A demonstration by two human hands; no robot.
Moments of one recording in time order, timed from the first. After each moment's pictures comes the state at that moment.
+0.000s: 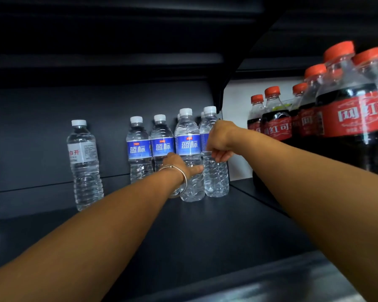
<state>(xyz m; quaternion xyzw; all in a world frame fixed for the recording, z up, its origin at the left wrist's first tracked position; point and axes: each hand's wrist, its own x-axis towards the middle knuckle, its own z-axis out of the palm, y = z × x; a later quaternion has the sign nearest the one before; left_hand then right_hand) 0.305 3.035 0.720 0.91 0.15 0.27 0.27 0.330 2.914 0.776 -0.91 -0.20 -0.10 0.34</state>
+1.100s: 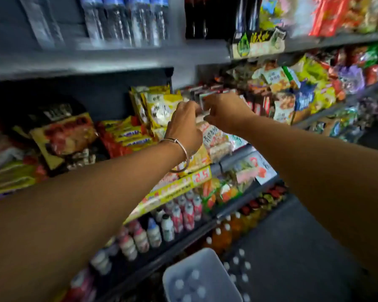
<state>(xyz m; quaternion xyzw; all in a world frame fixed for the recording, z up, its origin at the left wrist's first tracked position) -0.028 2.963 0.489 0.91 -0.19 0.22 0.31 -0.002 2.837 0.515 -0.96 -0.11 -0.21 0.14</state>
